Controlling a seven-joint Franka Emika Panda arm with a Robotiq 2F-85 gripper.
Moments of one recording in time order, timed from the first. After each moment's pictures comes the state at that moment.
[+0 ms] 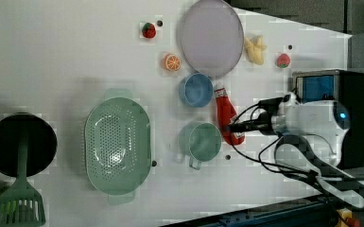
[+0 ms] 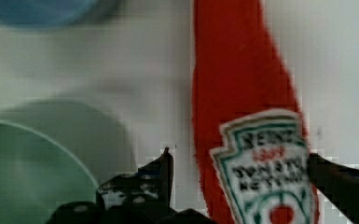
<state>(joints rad) -0.12 0.31 0.16 -2.44 0.02 1.03 -0.89</state>
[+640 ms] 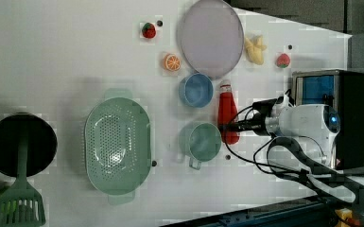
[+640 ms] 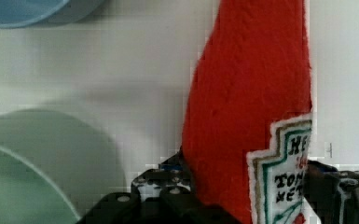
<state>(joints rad) -0.13 0.35 0.16 -2.46 0.01 1.13 -0.90</state>
